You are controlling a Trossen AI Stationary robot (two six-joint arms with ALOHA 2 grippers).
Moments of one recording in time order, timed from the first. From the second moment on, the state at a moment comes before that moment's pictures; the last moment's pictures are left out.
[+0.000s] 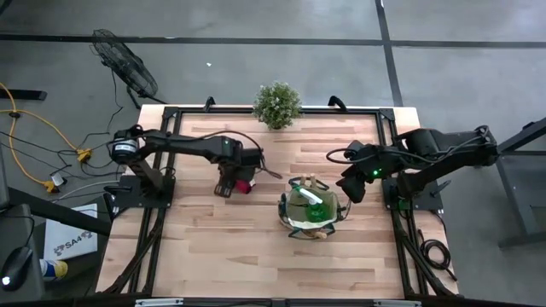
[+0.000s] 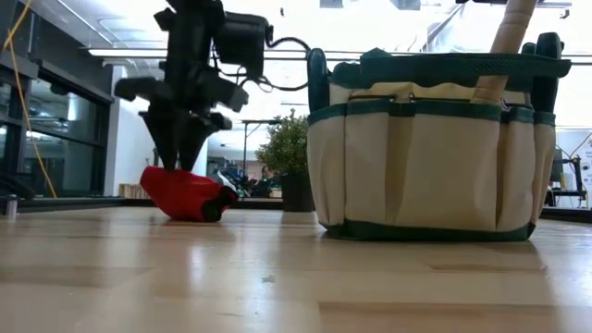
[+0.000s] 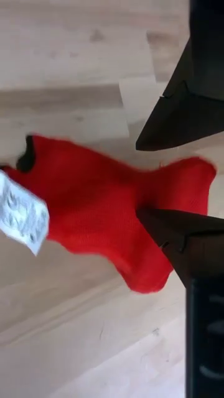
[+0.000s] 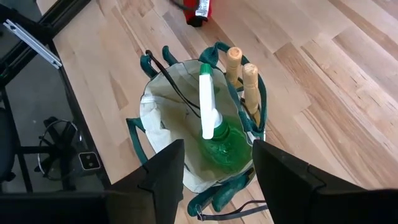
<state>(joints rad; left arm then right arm) 0.12 1.67 1.21 -1.05 -0.02 0.38 0.22 1.17 1.41 -1.17 0.12 0.86</state>
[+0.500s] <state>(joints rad) 0.16 1.67 1.03 -0.82 -0.03 0.47 0.22 1.17 1.41 -1.17 0.13 0.87</state>
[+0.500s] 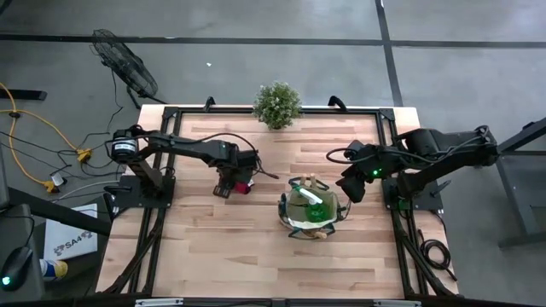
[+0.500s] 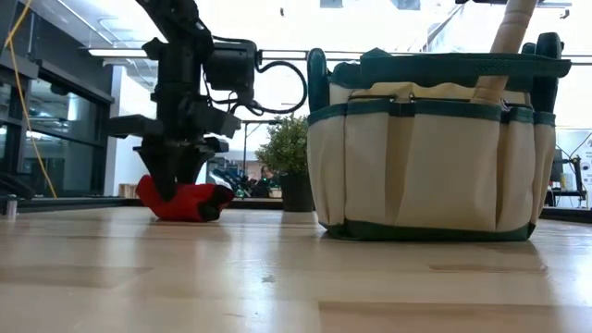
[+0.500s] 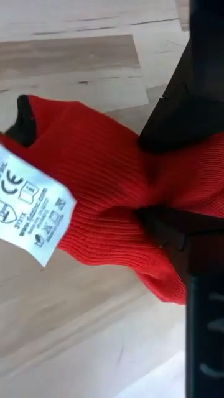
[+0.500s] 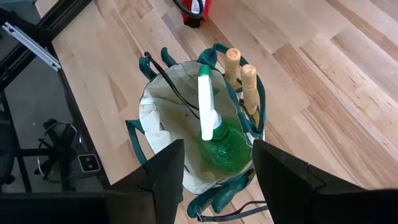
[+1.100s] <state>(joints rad) 0.10 1.63 1.06 -0.83 0.15 0.19 0.22 1.17 1.41 -1.17 0.14 0.86</state>
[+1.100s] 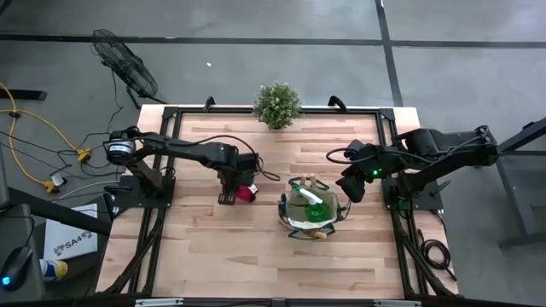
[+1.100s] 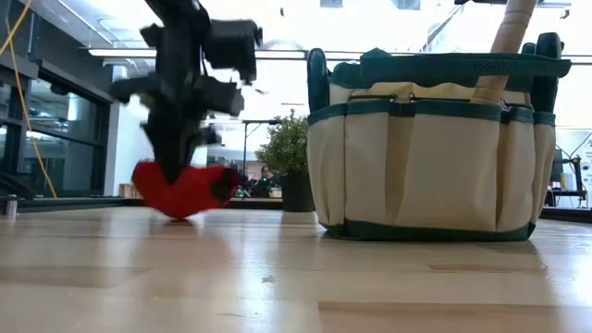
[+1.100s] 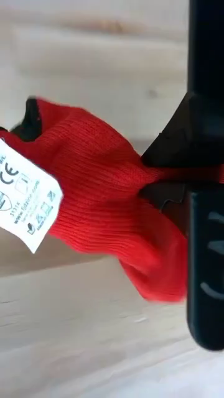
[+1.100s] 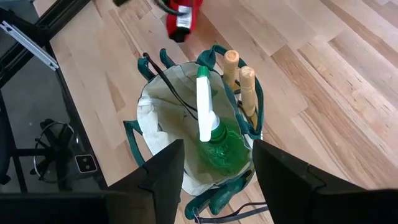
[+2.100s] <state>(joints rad) -0.17 1.37 1.30 -0.24 -0.15 -0.14 0.27 1.24 1.41 -0.75 0.21 0.49</state>
